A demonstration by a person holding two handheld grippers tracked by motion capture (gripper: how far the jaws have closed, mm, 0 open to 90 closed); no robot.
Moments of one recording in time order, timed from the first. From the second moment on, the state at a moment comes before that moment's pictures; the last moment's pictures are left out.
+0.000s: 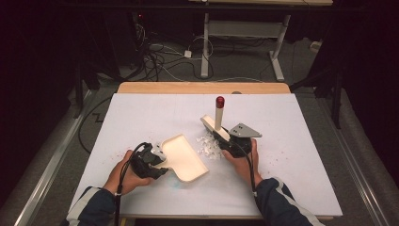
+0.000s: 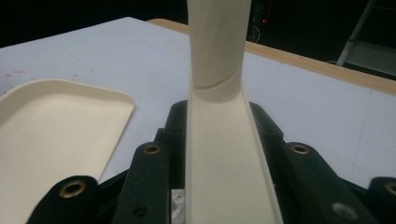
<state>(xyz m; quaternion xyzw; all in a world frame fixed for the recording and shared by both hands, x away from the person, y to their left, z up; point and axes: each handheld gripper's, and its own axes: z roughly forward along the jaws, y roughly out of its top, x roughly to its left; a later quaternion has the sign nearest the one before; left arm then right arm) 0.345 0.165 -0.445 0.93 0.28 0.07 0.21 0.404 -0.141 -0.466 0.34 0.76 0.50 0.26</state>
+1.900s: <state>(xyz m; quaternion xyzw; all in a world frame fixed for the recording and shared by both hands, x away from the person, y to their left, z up) 0.342 0.137 -0.445 0.93 0.29 0.07 0.21 0.368 -0.161 -0.431 0.34 0.75 0.53 0.22</state>
